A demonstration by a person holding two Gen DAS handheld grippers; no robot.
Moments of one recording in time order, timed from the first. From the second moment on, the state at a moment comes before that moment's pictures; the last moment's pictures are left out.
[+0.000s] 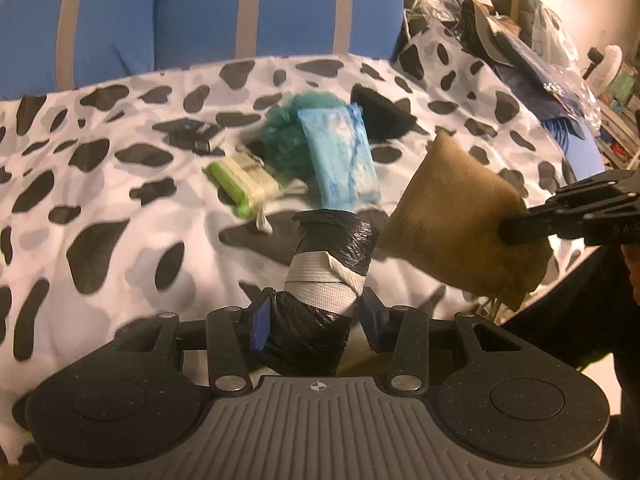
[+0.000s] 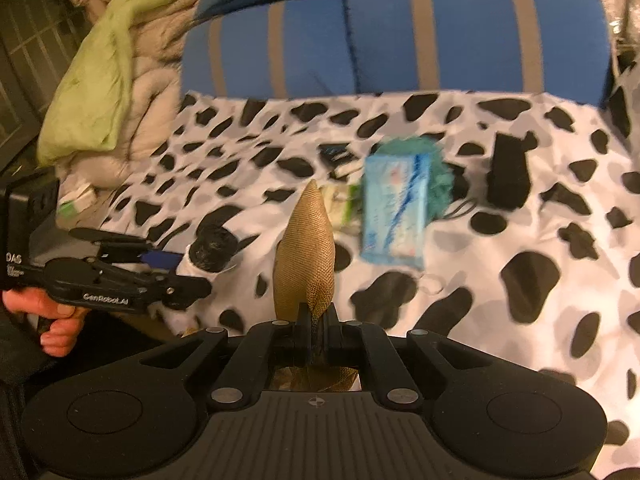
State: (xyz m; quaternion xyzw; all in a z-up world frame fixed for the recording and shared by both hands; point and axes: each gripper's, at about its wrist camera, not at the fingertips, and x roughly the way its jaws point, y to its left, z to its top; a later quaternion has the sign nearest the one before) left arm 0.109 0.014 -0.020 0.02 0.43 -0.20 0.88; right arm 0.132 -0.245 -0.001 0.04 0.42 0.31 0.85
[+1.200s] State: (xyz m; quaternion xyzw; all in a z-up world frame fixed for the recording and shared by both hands) left arm 0.070 -0.009 -0.062 0.06 0.58 -0.18 0.79; right arm 0.081 -0.187 -0.049 -0.10 0.55 0.35 0.75
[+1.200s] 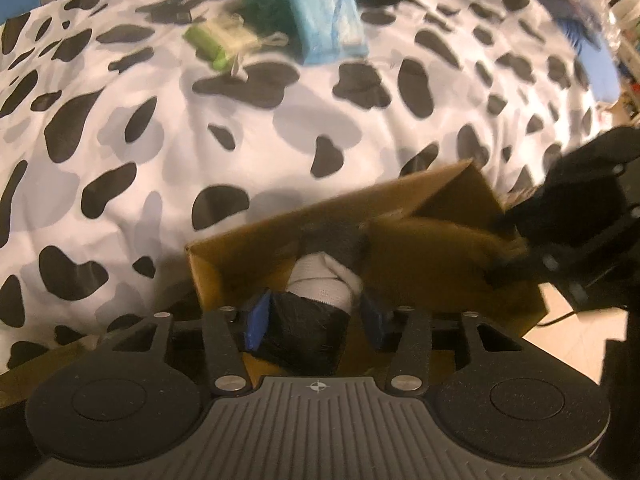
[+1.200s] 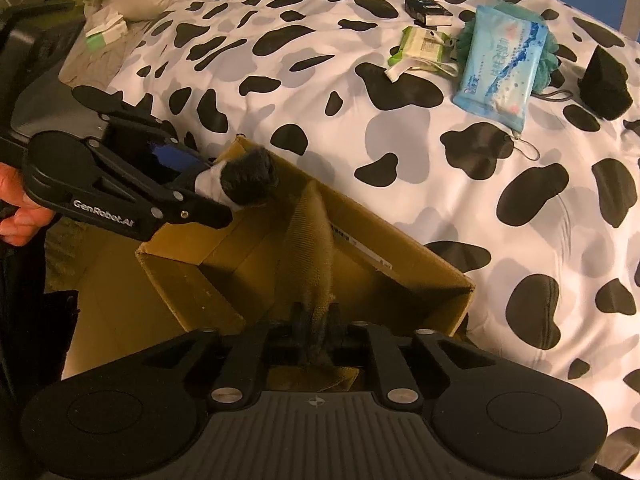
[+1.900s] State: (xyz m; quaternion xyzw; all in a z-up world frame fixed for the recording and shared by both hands) left arm 0.073 -0.010 -0.068 0.08 0.59 -0.16 0.79; right arm 0.083 -0.182 -0.060 -0.14 0.57 0.32 0.75
